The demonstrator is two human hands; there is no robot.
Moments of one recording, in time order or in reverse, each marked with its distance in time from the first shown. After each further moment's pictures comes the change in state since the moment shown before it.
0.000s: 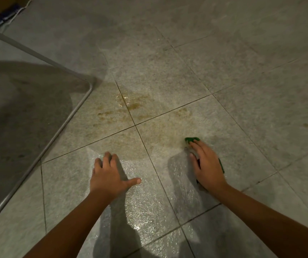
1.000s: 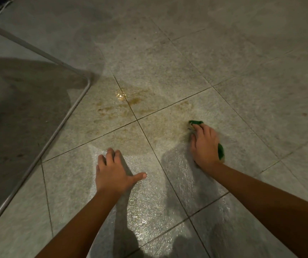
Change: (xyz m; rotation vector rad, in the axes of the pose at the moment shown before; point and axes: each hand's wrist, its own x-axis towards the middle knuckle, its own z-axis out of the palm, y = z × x) left_hand 0.000 -0.003 0.006 -0.011 0.068 0.013; right_hand 0.034 -0.018 0.017 -0.176 0.126 0.176
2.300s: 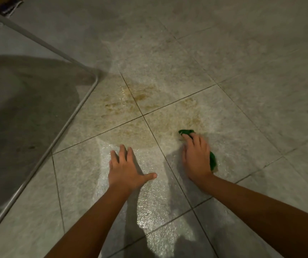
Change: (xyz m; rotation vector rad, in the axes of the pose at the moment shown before) left_hand -0.016 0.009 0.005 -0.016 -0.110 0.011; right_hand -0.048 -0.033 0.006 -0.066 -0.035 -0.087
